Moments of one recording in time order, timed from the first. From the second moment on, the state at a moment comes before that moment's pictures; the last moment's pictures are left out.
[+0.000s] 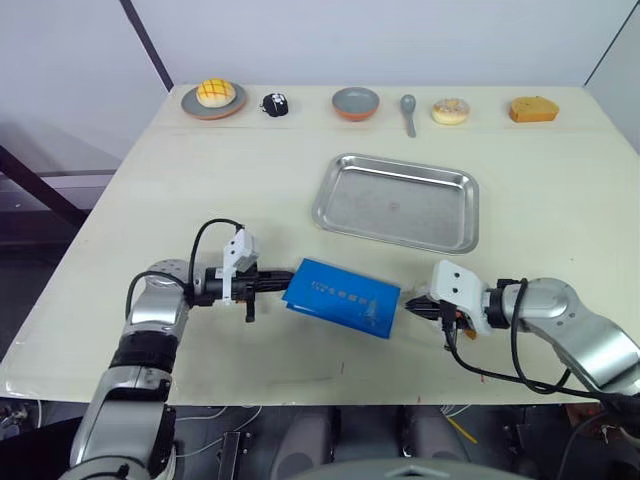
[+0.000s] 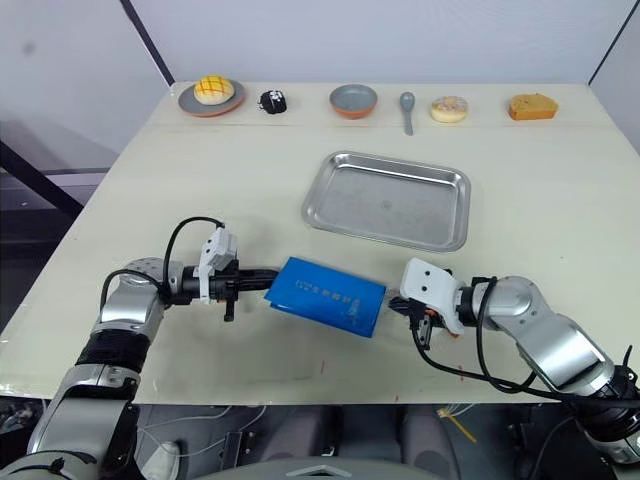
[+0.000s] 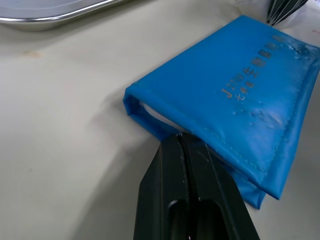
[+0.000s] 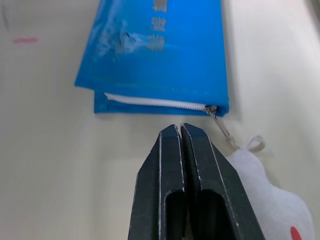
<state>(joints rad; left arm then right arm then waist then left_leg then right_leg) -0.45 0.61 -0.02 0.50 -0.24 0.10 -1.44 -0.26 -0.80 0.35 -0.50 0.22 0.65 0.84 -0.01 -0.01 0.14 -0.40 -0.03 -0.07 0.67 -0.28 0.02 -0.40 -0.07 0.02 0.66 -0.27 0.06</state>
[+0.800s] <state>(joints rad) -0.45 0.49 -0.06 0.46 -0.23 0.07 -1.43 -0.22 -0.80 0.23 -0.41 0.17 0.55 0.86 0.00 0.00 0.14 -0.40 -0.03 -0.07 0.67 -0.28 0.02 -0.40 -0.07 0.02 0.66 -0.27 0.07</state>
